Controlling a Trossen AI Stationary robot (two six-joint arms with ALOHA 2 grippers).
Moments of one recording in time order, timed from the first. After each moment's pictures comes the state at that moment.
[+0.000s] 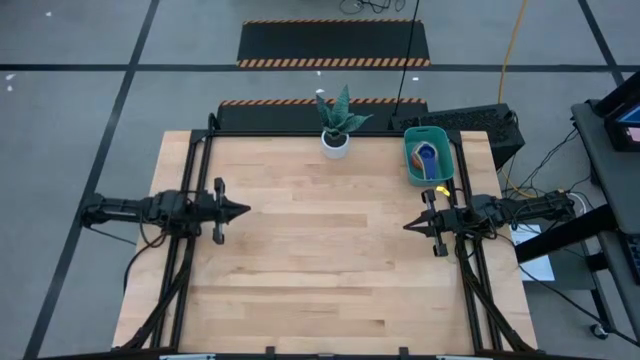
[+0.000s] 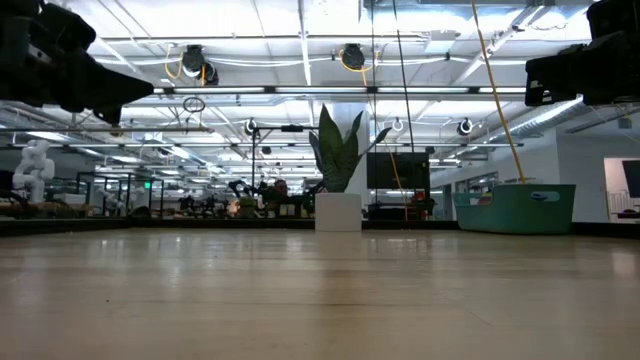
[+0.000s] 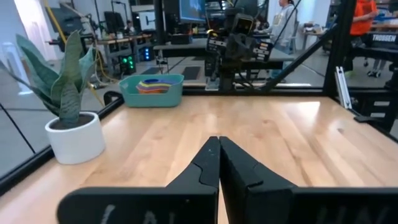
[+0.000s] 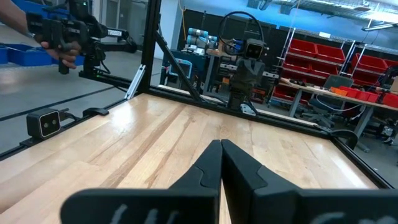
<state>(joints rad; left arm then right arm) -0.09 0.02 0.04 -0.04 -0.17 0.03 0.18 0.00 0.01 0.01 0.00 -0.20</state>
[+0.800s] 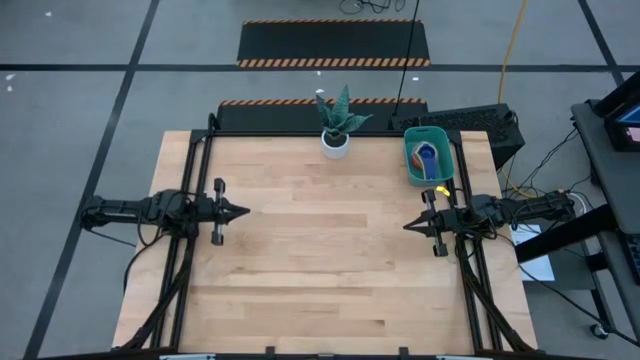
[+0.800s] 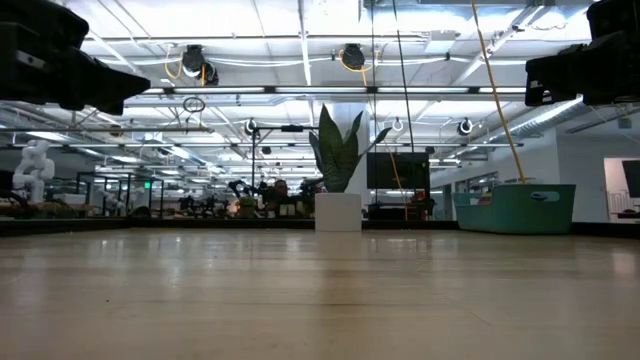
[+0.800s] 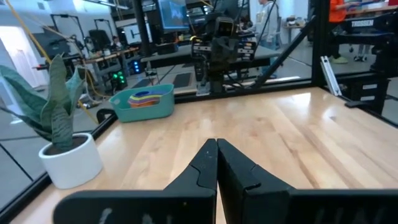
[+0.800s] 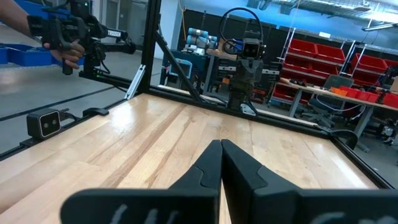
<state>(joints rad) -0.06 0.00 0.04 -0.05 -0.08 0.15 0.18 0.00 0.01 0.01 0.00 -0.20</state>
